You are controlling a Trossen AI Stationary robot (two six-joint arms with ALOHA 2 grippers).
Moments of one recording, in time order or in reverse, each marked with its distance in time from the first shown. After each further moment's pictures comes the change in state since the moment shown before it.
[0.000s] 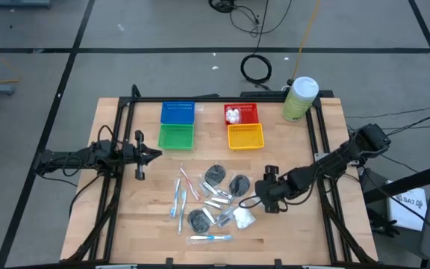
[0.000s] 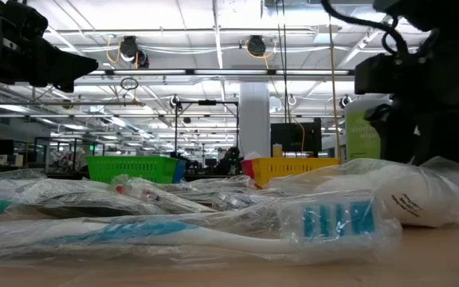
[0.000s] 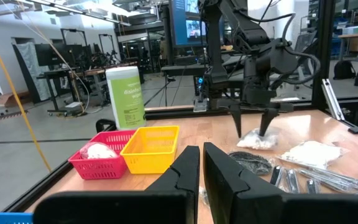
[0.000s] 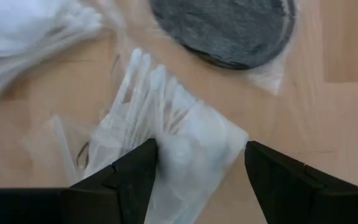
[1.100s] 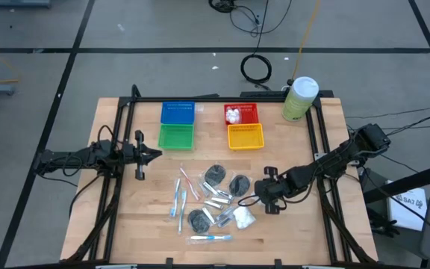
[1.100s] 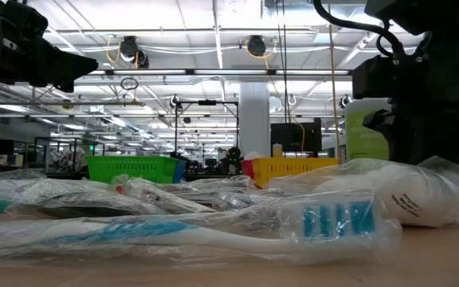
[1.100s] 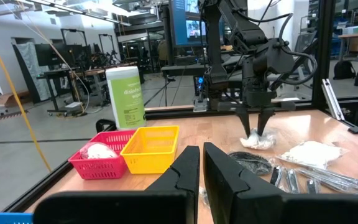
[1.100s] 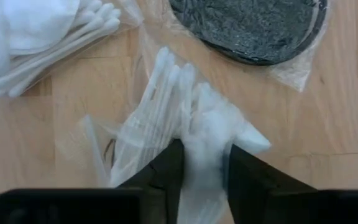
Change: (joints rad) left arm 0.000 0.000 0.000 0.000 0.000 0.000; right arm -0.017 0.001 -0.002 0.022 -0.111 -0.002
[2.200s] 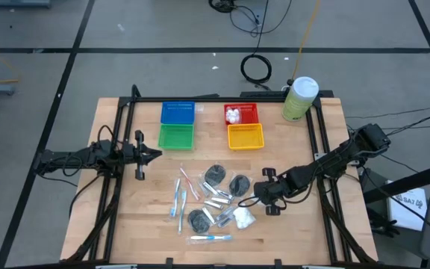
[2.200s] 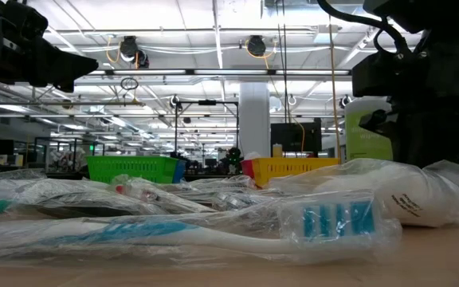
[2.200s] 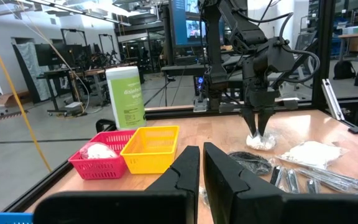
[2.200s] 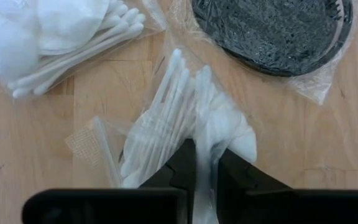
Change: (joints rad) left arm 0.000 0.000 0.000 0.000 0.000 0.000; right arm 0.001 0.000 -0.001 0.059 -0.055 -0.034
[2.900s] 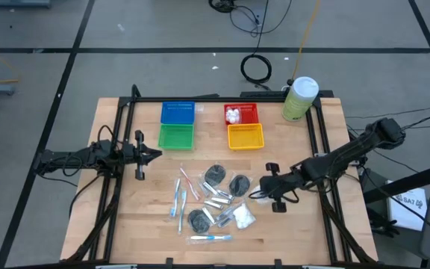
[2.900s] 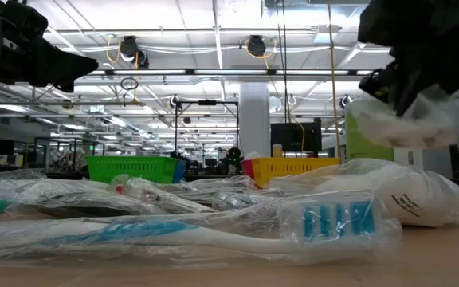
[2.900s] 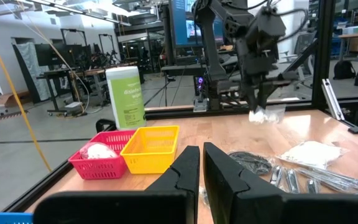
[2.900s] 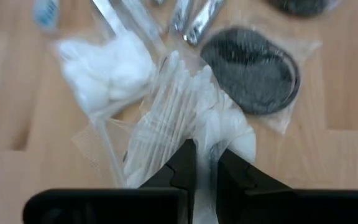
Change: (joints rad) left arm 0.000 0.000 0.000 0.000 0.000 0.000; right arm -0.001 -0.260 -0.002 -0.004 -0.024 -0.022
